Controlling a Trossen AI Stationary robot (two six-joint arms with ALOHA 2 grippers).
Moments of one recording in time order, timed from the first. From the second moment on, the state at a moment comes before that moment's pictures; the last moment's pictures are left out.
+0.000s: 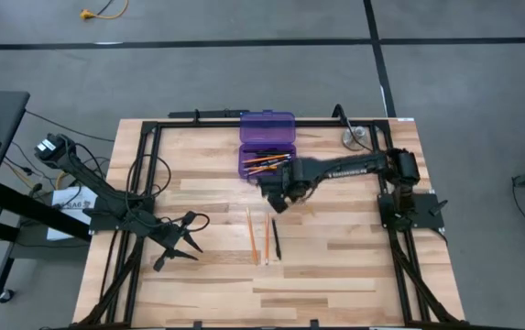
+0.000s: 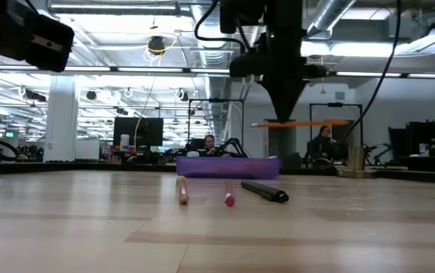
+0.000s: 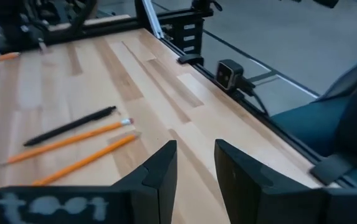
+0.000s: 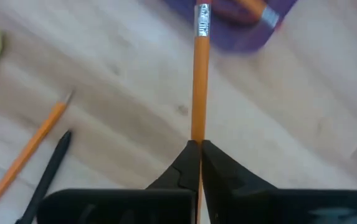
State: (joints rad) left arm -0.63 0.82 0.24 0.28 -0.12 -0.04; right arm 0.02 1.95 1.63 -1.27 0.22 0.89
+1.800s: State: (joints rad) left arm -0.63 0.82 0.24 0.31 -0.46 -0.12; right arm -0.72 1.95 1.25 -1.21 0.05 0.10
